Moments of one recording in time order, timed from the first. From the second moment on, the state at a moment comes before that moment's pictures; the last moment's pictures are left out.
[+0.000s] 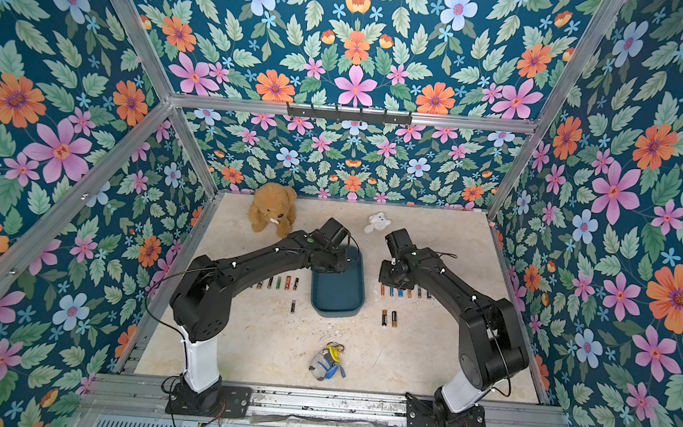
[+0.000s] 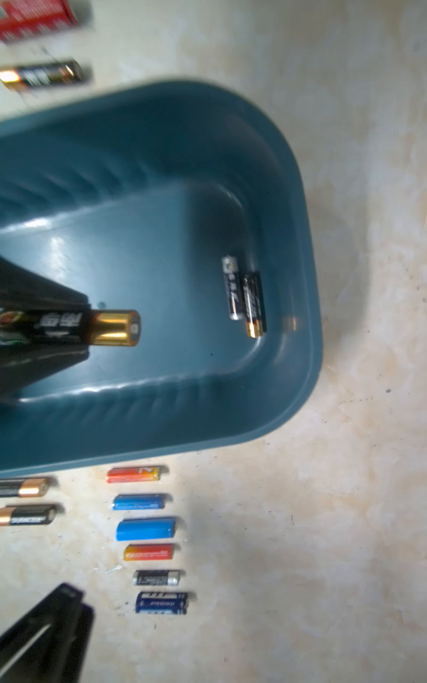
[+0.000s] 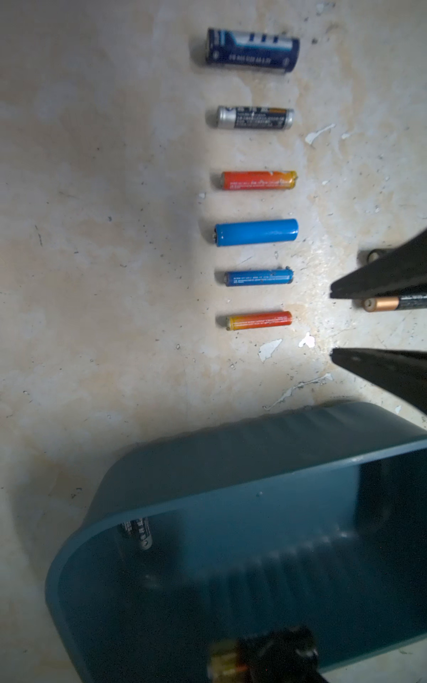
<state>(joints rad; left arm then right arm) -0.74 1.88 1.48 -0.65 -0.06 -0.63 0.47 1.63 1.17 -0.70 -0.03 0.54</state>
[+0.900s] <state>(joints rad) -0.56 1.37 0.83 -0.66 -0.06 -0.62 0.52 1.69 1.23 -0.71 -0.02 0.56</state>
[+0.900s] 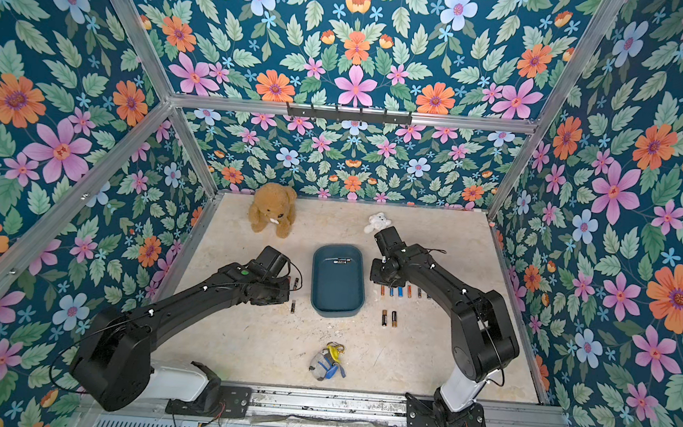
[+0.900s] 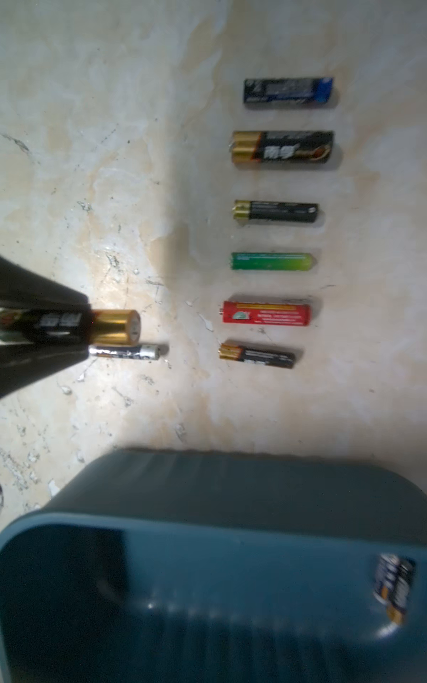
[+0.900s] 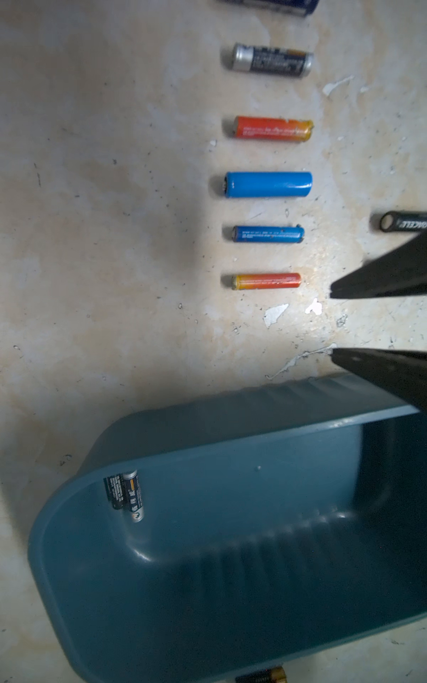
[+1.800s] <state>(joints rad) -0.55 1.49 0.77 -0.53 -0.04 -0.60 0.53 1.68 1.23 -0.73 -0.01 0.56</state>
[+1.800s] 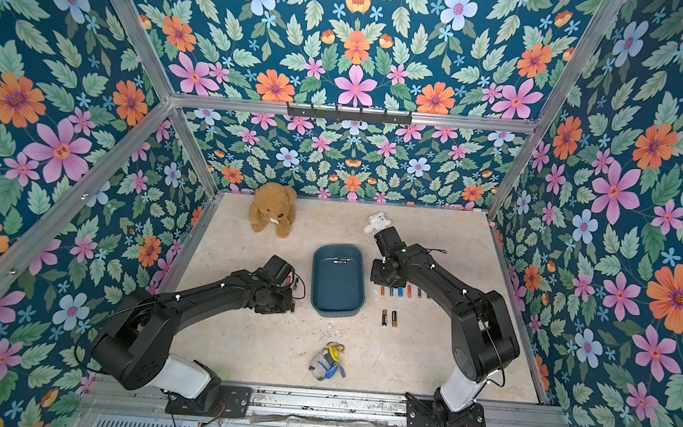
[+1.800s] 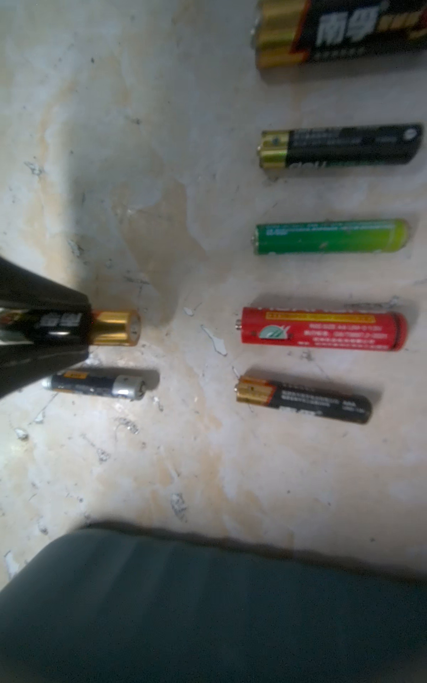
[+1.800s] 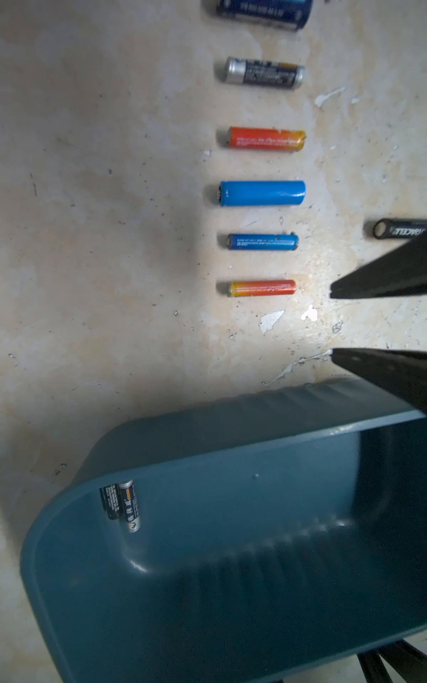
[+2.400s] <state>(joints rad) -0.54 1.52 0.76 -0.48 -0.05 -0.60 0.53 1.68 1.21 -0.73 -0.01 0.56</state>
